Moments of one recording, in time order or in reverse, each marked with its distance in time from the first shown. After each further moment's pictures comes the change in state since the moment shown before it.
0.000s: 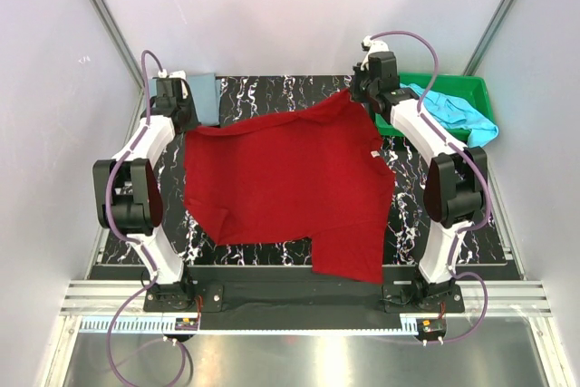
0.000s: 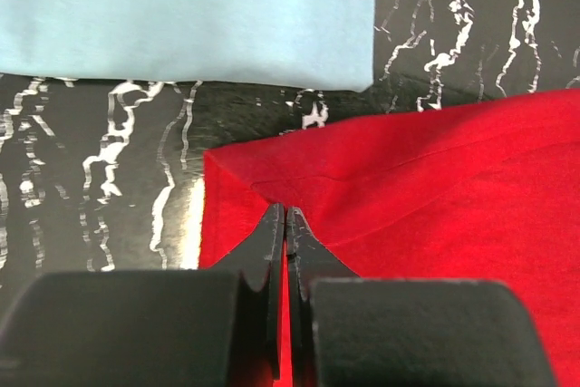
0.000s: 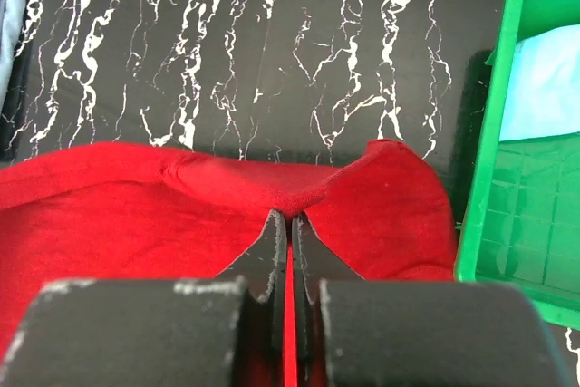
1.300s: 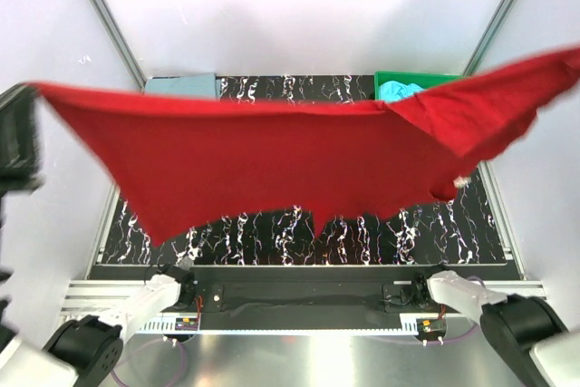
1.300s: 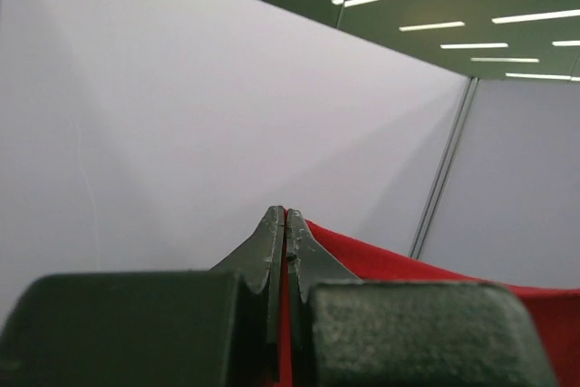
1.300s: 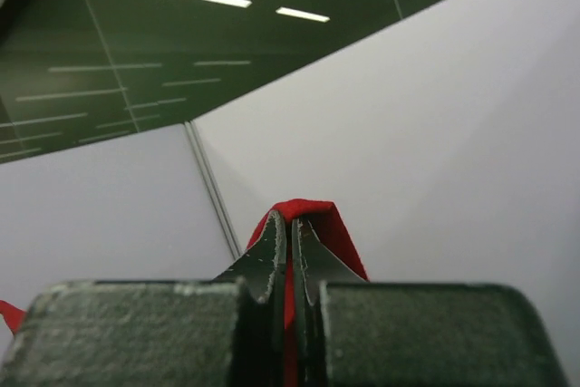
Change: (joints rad) left arm -0.356 -0.873 0.867 -0.375 -0.023 -0.105; right arm 0.024 -0.815 0.872 -0.523 0.019 0.204
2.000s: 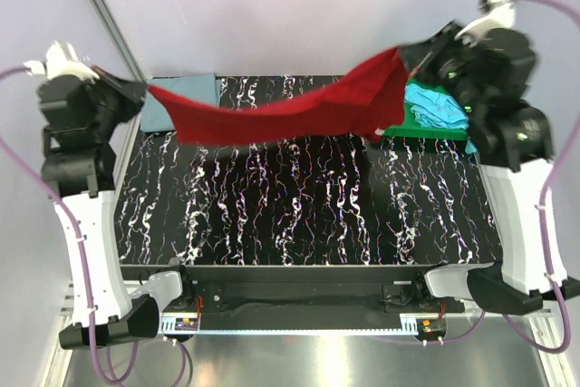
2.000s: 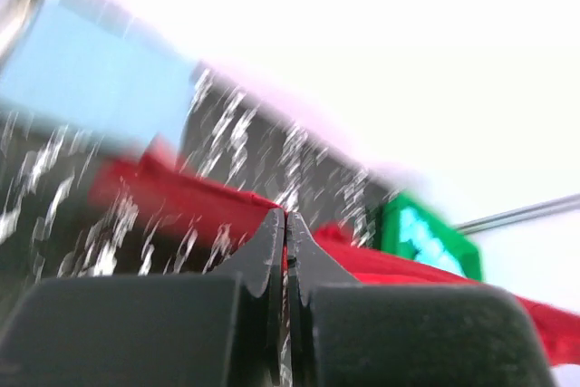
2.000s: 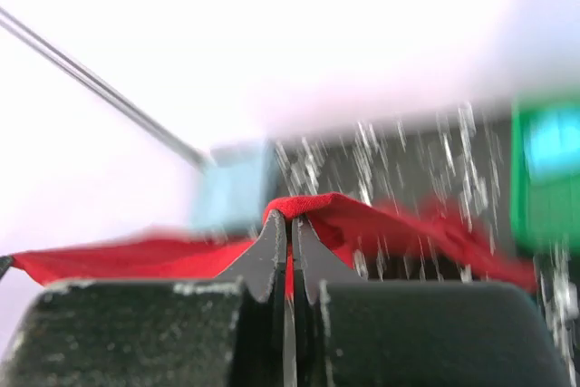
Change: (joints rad) left arm 0.507 0.156 -0.682 0.016 0.225 -0.384; right arm 0.001 0.218 -0.550 -0.021 0.002 0.120
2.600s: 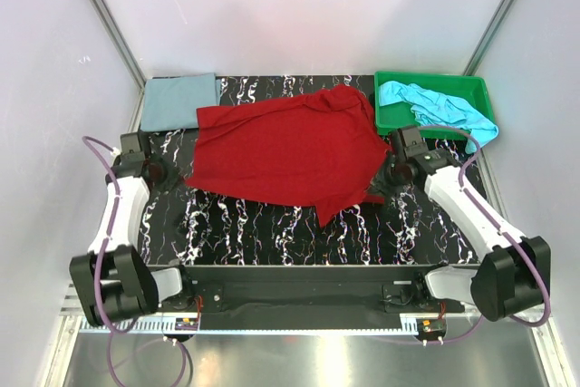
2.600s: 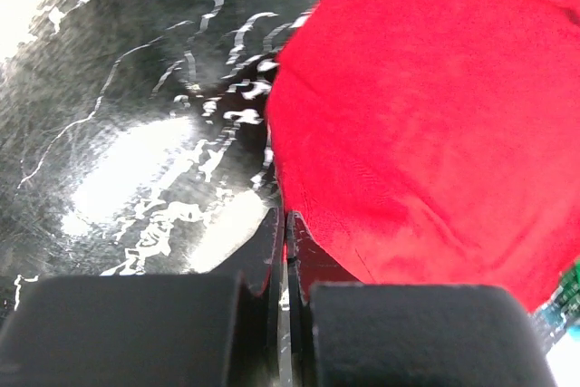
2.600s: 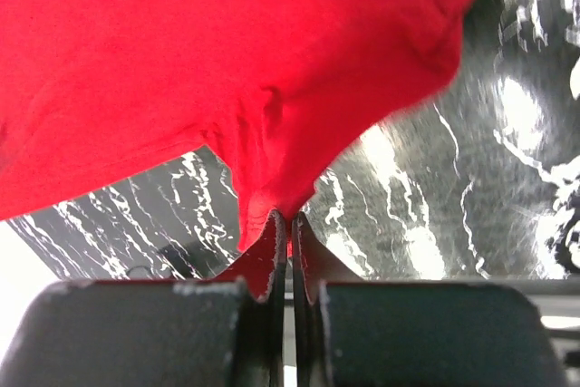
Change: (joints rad) left arm 0.048 0.150 -0.692 0.066 -0.059 -0.089; right arm 0.009 -0.051 -0.984 -0.058 -0.126 0.333
